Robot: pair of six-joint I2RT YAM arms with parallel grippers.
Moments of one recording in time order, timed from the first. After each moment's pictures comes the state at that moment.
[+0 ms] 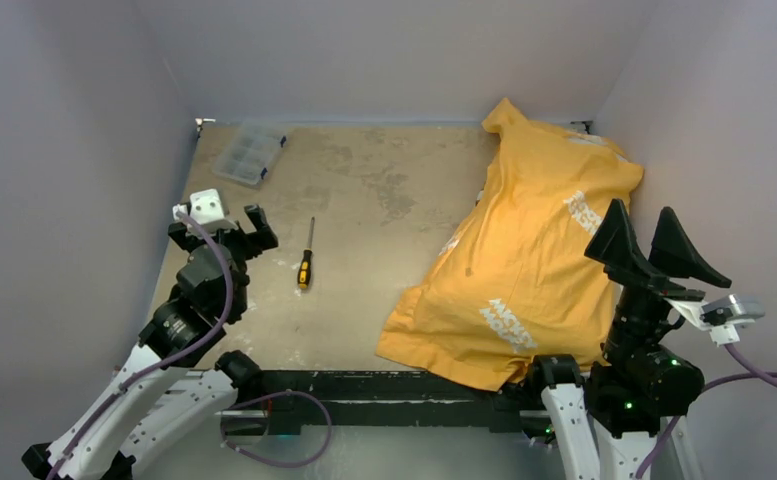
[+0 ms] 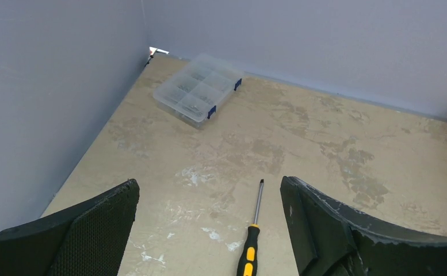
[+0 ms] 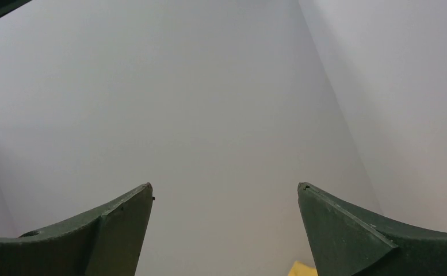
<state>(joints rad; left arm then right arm) -0.66 0.57 0.82 -0.36 -0.89 -0.20 0.03 0.19 0.76 0.20 0.22 0.33</state>
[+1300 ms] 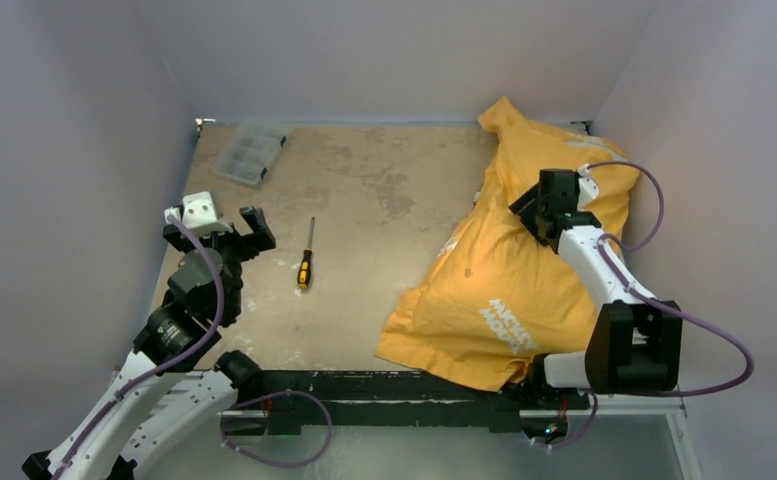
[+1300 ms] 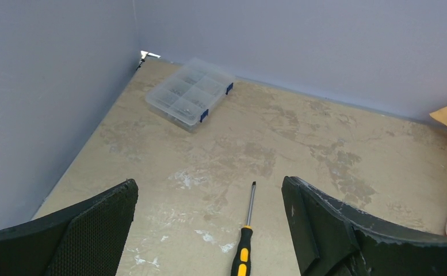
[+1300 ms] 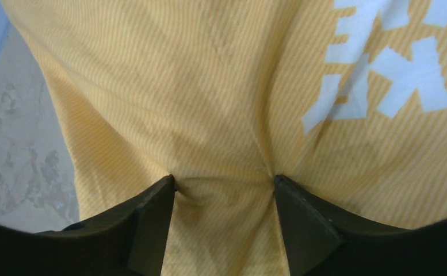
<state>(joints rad) -0.64 0.53 0.82 -0.36 -0.84 -0.20 0.04 1.34 0.93 -0.40 0.25 0.84</state>
